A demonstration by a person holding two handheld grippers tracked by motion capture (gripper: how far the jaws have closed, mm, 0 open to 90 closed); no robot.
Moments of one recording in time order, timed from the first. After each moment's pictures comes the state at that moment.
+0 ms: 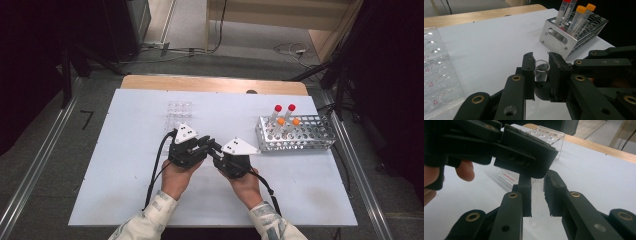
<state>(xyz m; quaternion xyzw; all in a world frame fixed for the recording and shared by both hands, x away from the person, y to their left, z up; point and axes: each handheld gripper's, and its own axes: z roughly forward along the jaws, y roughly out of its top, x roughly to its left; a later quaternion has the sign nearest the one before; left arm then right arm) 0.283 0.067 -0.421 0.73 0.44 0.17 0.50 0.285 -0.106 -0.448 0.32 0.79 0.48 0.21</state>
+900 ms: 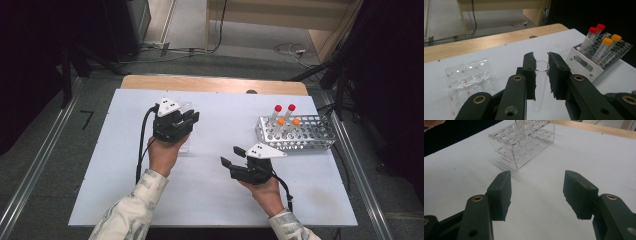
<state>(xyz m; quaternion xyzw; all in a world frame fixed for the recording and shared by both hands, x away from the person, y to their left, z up) 0.316 0.102 -0.377 0.69 0.47 0.23 0.50 0.279 -0.164 -0.451 0.35 0.79 0.48 0.15</state>
